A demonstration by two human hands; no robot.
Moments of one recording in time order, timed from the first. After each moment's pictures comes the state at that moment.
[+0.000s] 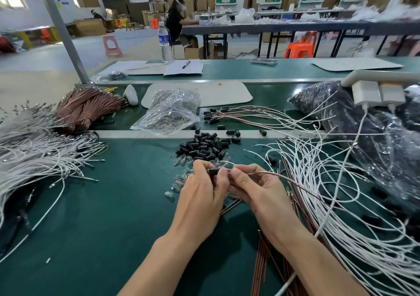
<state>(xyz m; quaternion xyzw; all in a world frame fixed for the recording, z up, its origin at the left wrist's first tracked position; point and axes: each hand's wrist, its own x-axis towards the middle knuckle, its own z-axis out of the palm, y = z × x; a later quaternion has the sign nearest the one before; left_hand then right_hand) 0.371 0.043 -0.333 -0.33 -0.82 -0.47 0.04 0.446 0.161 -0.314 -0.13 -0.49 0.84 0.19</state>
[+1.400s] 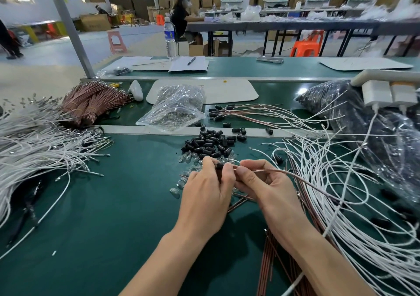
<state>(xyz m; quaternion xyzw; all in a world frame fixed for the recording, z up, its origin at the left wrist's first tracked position) 0.373 0.047 -0.325 -0.30 -0.84 -0.44 0.05 0.447 0.161 -0.312 -0.13 -0.53 0.81 0.21</state>
